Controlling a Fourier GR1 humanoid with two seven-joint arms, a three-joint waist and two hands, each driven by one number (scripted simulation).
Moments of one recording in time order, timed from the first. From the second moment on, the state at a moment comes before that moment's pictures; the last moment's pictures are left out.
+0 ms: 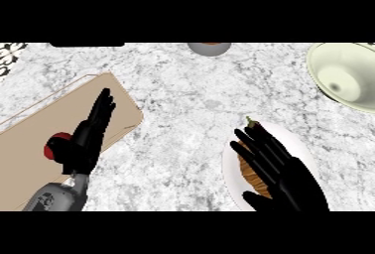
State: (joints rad) left arm -0.16 0.34 -0.32 -1.53 0.26 0.35 0.02; right arm -0.05 -0.51 0.61 -1.90 0.82 -0.36 0.02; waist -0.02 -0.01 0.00
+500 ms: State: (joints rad) left arm -0.18 0.31 -0.31 -1.50 0.23 0.33 0.02; right arm -0.12 -0.40 0.63 -2.01 0.98 0.01 0.46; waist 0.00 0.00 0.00
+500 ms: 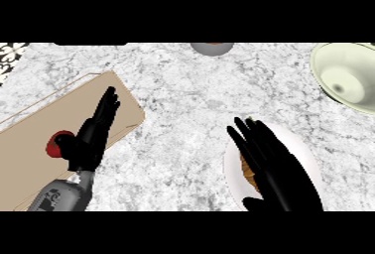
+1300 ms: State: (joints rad) left arm -0.16 0.24 -0.24 -1.50 0.15 0.26 0.03; right arm -0.09 -0.34 0.46 -1.92 0.96 0.22 0.42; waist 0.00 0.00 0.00
